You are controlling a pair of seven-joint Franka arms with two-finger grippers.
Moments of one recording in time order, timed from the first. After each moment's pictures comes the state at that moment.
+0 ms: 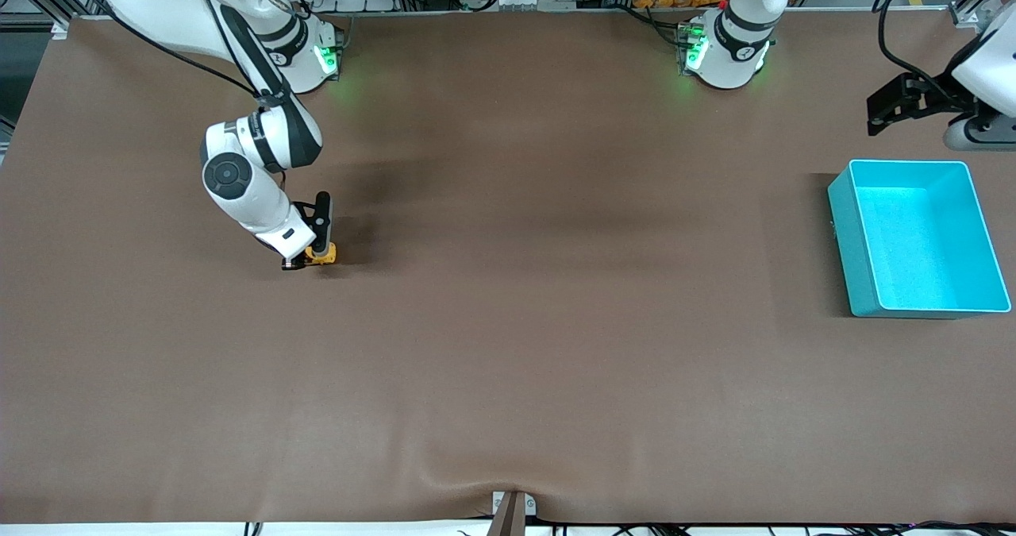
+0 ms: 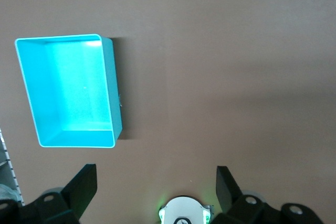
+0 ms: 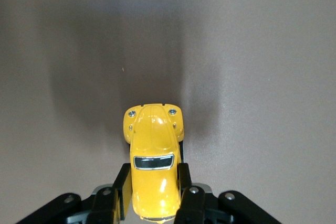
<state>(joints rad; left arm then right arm) 0.01 -0.02 -0.11 -1.47 0.09 1.35 -0.02 0.19 0.30 -0.01 -2.36 -0.13 2.63 -1.30</state>
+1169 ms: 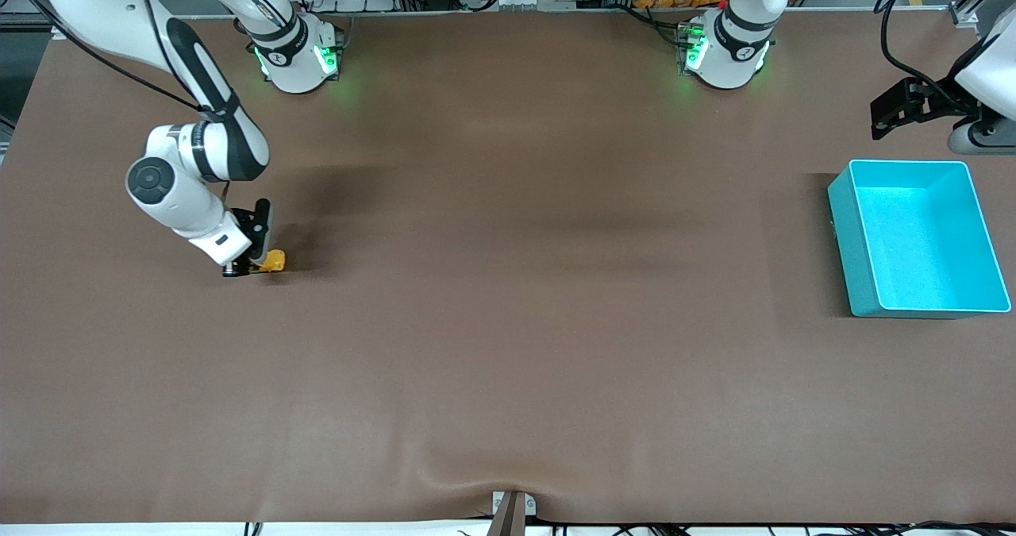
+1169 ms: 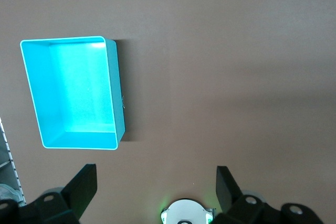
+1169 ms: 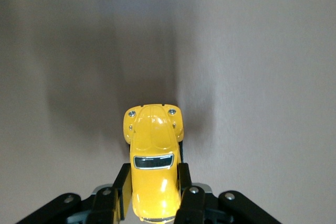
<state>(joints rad) 0.01 -0.02 -0.11 -1.48 0.09 1.36 -0.02 -0.05 0.30 -0.01 -2.37 -0.13 2.69 -1.52</state>
